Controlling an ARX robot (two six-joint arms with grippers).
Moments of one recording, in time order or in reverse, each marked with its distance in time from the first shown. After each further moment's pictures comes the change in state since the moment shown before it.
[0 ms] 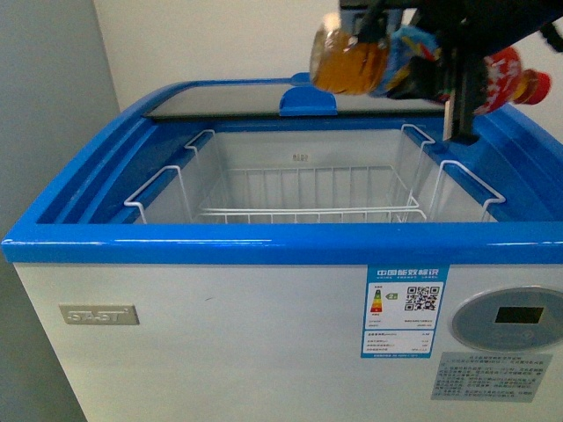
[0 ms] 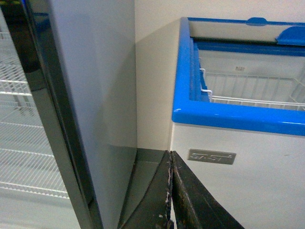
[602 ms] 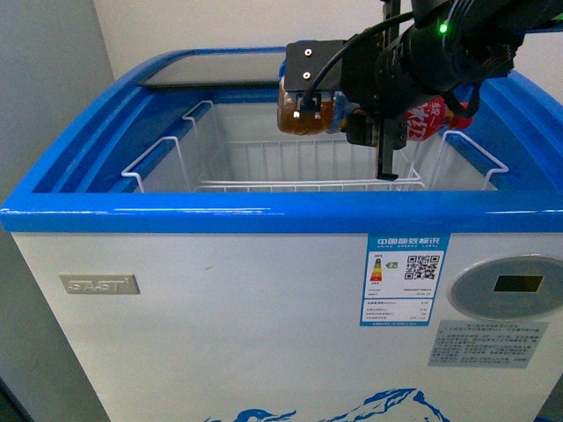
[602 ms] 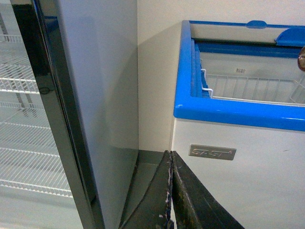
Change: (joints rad) left arm -0.002 -0.183 -0.036 -0.132 -0.002 0.002; right arm 0.045 0.311 0.129 0.157 0.065 -0.038
